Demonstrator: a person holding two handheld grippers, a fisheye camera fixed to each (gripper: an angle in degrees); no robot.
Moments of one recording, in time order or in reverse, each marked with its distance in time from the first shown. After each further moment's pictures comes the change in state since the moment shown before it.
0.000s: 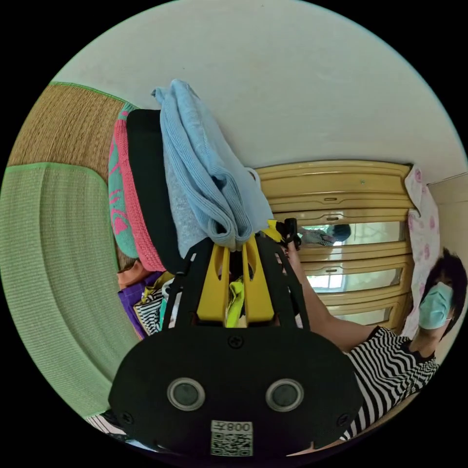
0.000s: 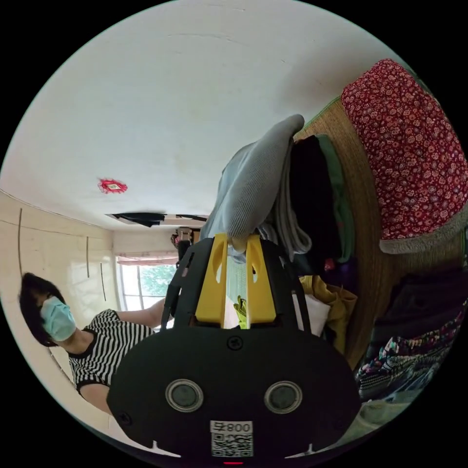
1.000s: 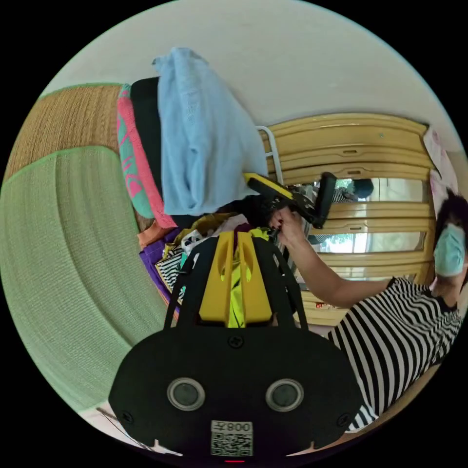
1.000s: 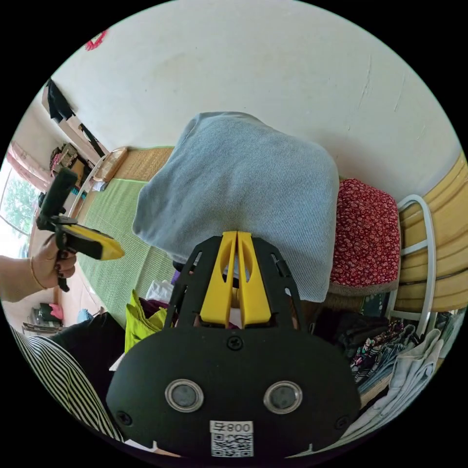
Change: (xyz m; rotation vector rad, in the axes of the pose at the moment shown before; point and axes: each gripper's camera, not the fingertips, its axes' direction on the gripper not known) left arm -0.121 -0.112 0.312 -0.206 -0.155 0.100; right arm -0.123 0.062 -0.063 0.002 0.927 -0.490
